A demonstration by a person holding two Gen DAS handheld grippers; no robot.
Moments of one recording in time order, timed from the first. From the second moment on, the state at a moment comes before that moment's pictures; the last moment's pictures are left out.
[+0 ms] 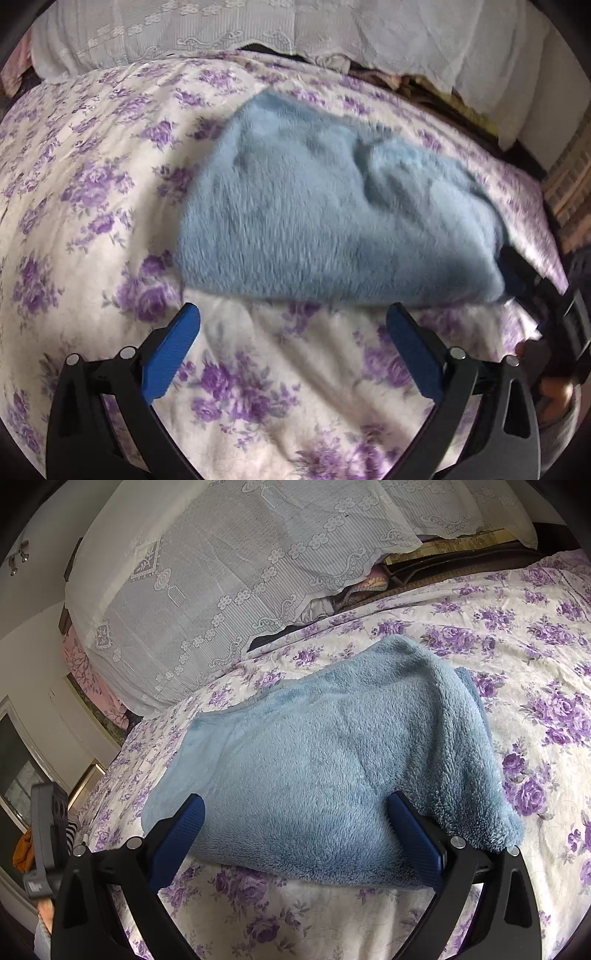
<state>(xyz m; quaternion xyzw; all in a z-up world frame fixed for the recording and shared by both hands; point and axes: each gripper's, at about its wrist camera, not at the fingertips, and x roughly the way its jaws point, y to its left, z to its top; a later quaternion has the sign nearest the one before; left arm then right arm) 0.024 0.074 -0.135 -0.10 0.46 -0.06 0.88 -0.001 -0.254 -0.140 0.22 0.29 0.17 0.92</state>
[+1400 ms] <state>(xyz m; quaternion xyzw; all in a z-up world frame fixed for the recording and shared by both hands) 0.066 0.021 -0.144 0.00 0.38 -0.04 0.92 -0.069 -0.298 -0.166 0.40 0.29 0.13 0.86</state>
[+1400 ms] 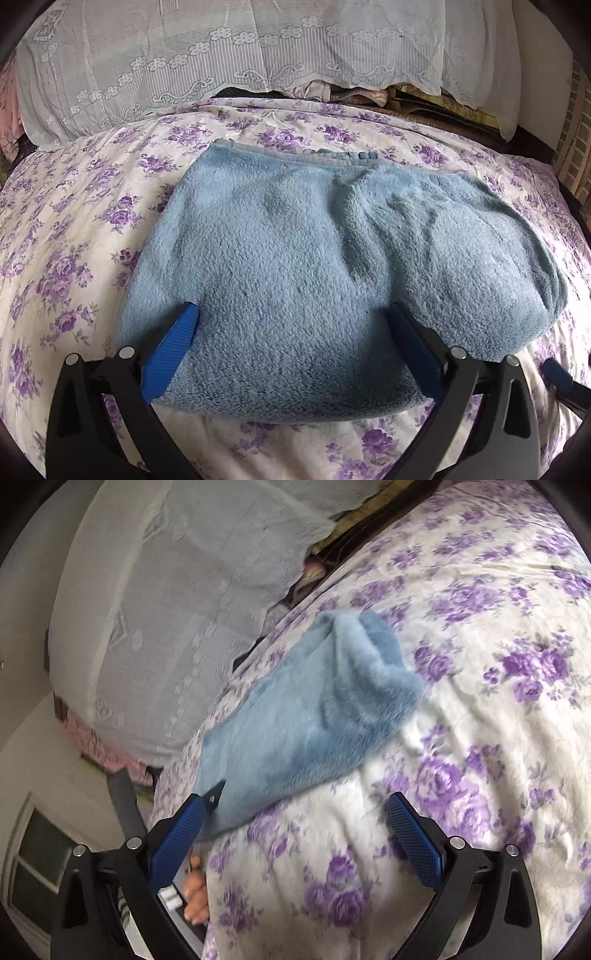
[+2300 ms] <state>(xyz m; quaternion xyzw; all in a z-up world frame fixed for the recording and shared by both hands) 0.158 -0.022 -0.153 0.01 0.42 -0.02 0.91 0.062 -0.303 -0.164 0.42 0.29 0.11 0.85</state>
